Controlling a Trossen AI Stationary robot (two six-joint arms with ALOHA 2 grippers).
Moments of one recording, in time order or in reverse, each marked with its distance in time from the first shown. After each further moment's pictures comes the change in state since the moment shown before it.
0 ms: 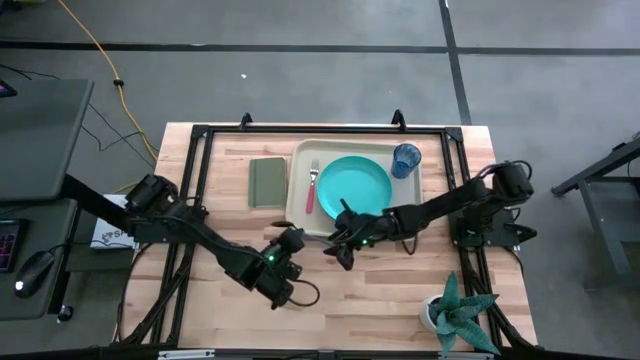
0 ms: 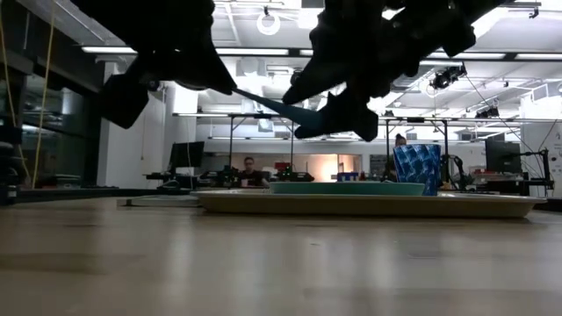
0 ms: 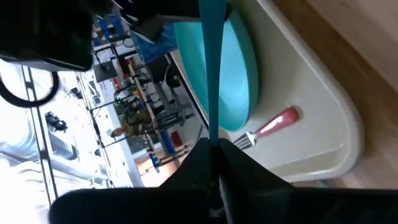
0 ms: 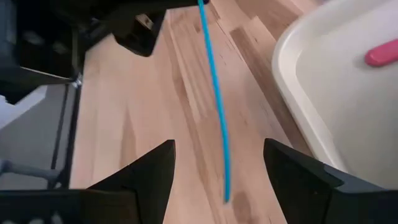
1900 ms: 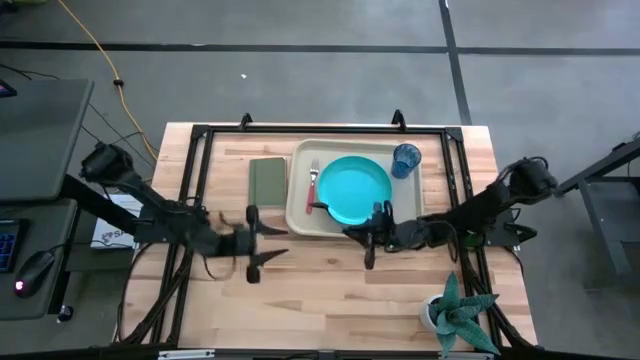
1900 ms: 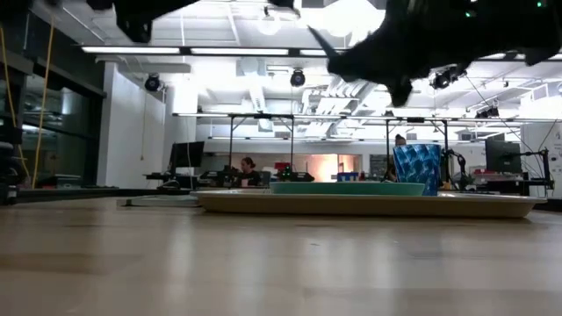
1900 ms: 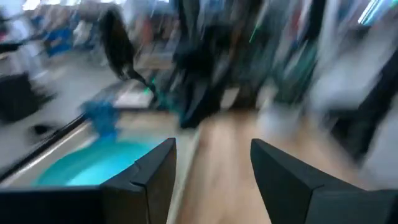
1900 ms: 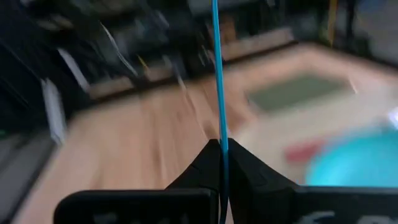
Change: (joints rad) left arm -0.025 -0.576 -0.632 1.174 0.467 -0.664; right arm 0.146 -0.195 -0.360 0.518 0.444 -0.304
